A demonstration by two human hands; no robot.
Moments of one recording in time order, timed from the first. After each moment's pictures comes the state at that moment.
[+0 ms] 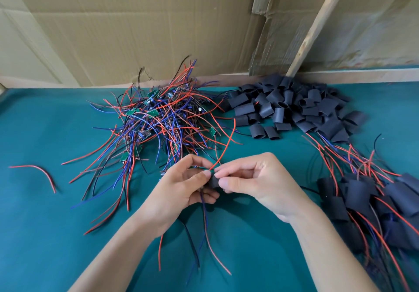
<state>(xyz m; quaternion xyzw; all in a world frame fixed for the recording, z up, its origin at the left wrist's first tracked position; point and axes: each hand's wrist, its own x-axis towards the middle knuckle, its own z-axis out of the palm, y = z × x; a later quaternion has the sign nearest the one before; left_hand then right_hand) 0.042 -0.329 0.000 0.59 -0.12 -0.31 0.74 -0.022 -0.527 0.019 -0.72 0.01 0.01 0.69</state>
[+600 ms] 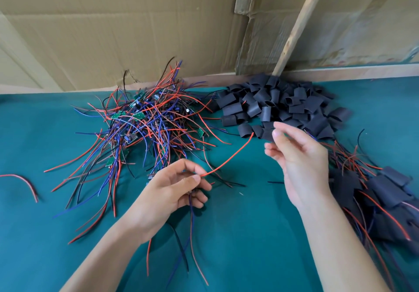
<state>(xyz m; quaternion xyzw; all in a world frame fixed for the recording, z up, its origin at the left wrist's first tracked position) 0.040 -0.329 0.002 0.59 -0.15 -0.32 0.73 -0.023 -0.573 0.023 -0.56 0.21 -0.31 0.74</state>
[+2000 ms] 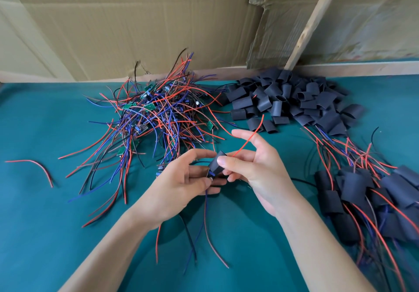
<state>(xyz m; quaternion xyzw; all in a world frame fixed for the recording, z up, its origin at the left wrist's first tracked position) 0.037 -0.328 0.006 0.63 -0.22 -0.30 0.68 -0.014 -0.511 0.017 -0.62 0.12 -0.06 0.78</state>
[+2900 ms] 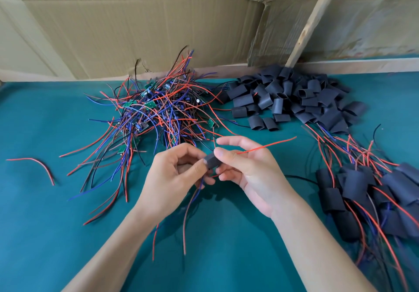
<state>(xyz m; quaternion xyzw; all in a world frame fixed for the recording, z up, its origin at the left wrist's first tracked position) 0.039 -0.329 0.005 0.68 -0.20 -0.13 0.69 -0.015 -0.499 0.024 -0.55 0.12 -0.02 0.82</state>
